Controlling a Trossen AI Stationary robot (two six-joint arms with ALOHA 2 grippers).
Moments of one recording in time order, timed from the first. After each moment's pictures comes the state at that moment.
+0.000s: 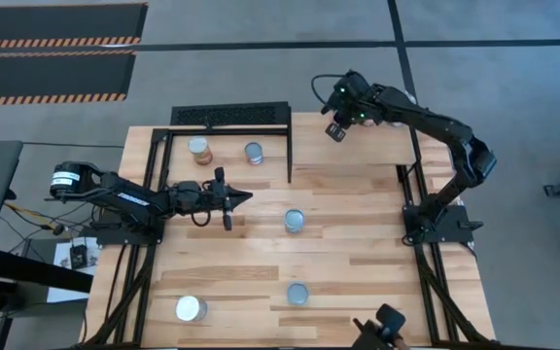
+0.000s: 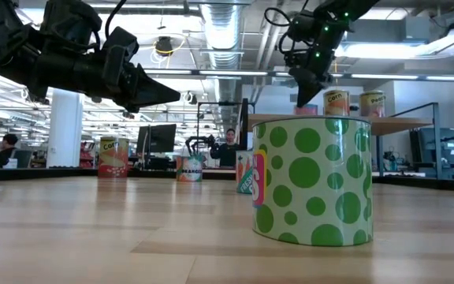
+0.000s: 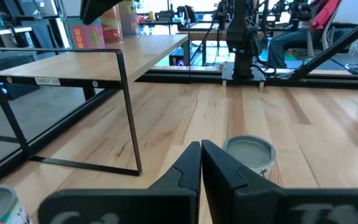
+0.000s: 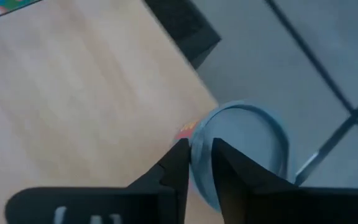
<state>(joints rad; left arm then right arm) 0.10 1.33 0.21 1.02 -0.12 0.01 -0.72 1.59 1.45 -0.78 0.20 -0.19</state>
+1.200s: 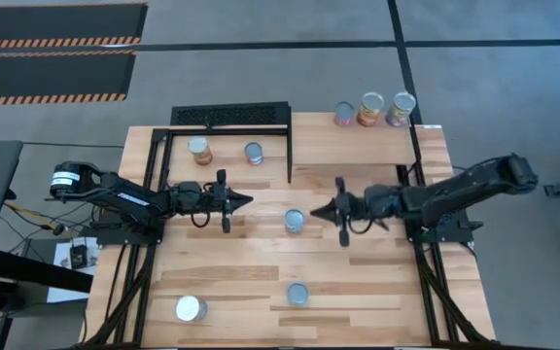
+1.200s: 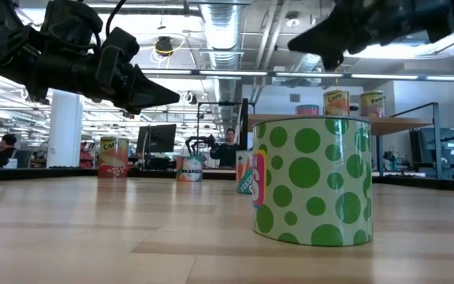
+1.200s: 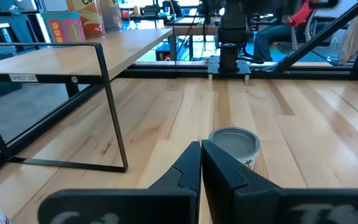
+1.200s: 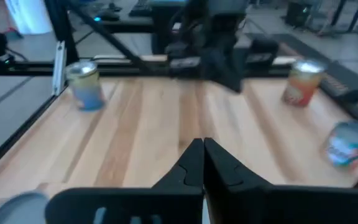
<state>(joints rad) 0.10 1.33 0.21 1.00 -0.06 0.02 0.15 1.16 0.54 0.40 0.15 0.05</state>
